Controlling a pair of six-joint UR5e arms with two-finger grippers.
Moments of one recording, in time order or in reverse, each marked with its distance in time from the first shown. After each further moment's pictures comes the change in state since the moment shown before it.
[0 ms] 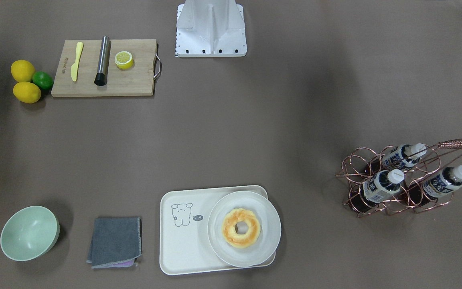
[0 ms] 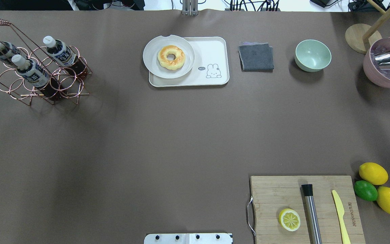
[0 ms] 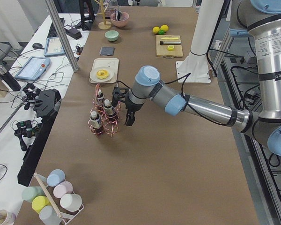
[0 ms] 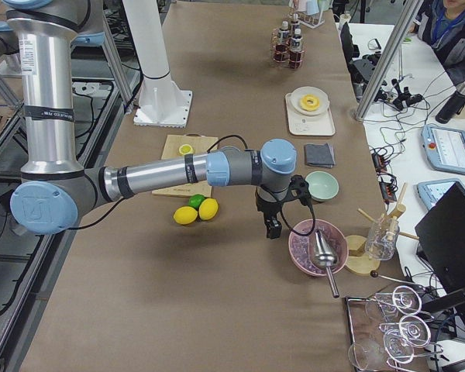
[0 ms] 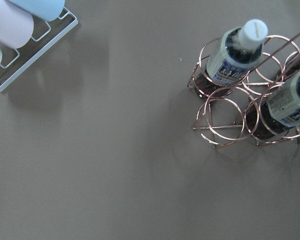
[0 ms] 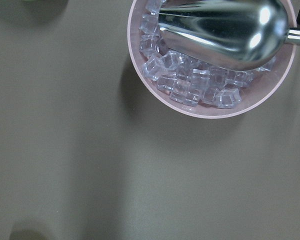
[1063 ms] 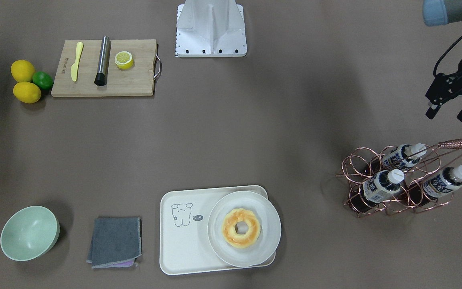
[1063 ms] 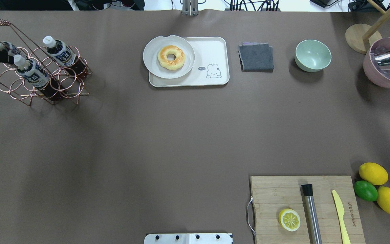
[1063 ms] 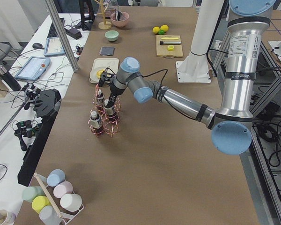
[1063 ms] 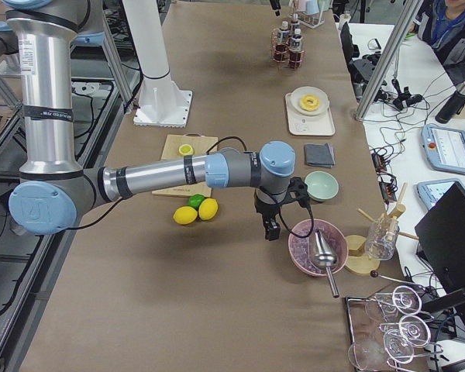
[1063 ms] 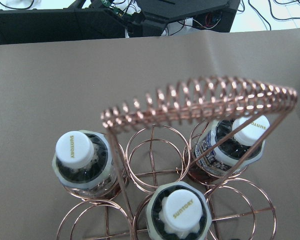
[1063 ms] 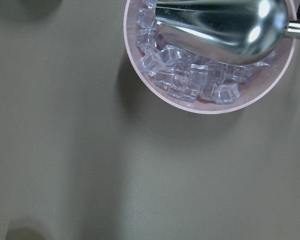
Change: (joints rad) left arm 0.291 -0.275 0.165 -0.135 0.289 -0.151; right arm -0.002 -0.006 -0.006 0.004 -0.003 -0.001
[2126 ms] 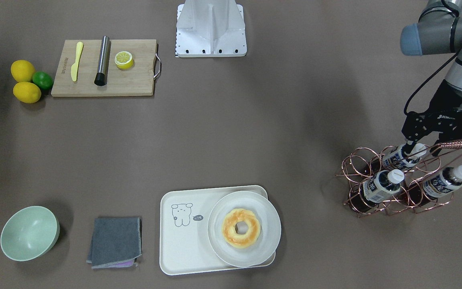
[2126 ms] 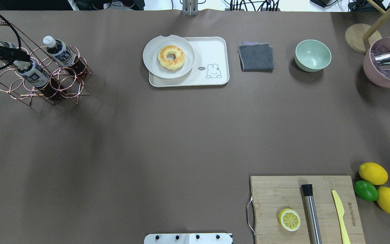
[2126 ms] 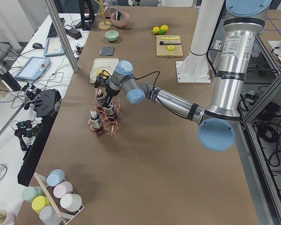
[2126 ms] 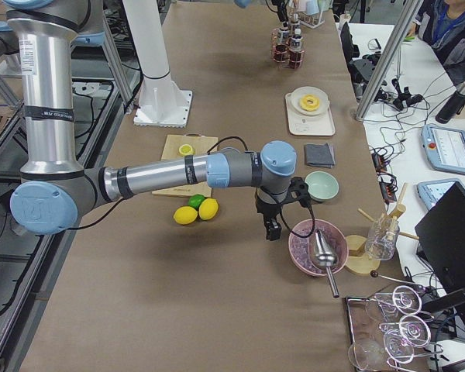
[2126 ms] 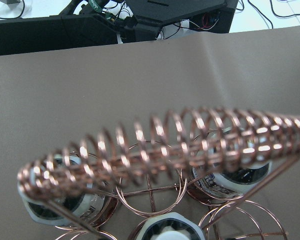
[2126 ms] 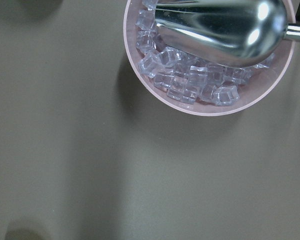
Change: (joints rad) left arm 0.047 -0.080 0.114 -0.042 0.044 0.001; right arm 0.000 0.004 -0.001 0.000 -0.003 -0.001
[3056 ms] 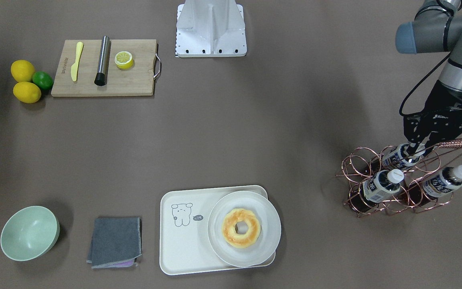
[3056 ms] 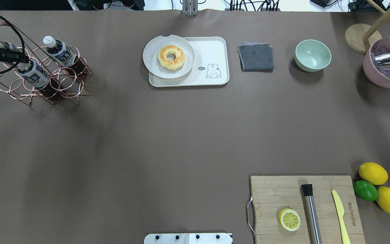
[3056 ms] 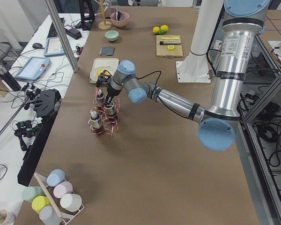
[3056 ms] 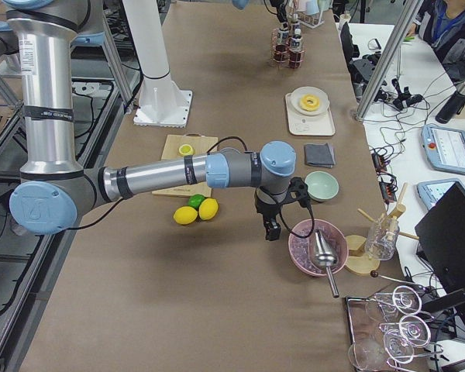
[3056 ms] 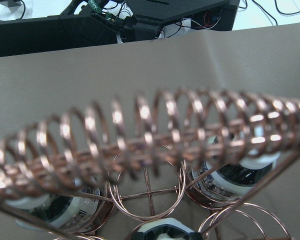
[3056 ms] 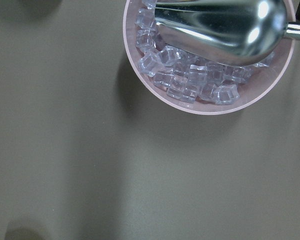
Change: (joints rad) left arm 0.027 0.009 -0.019 0.010 0.053 -0.004; right arm 0.000 -0.002 0.001 0.000 0.000 0.000
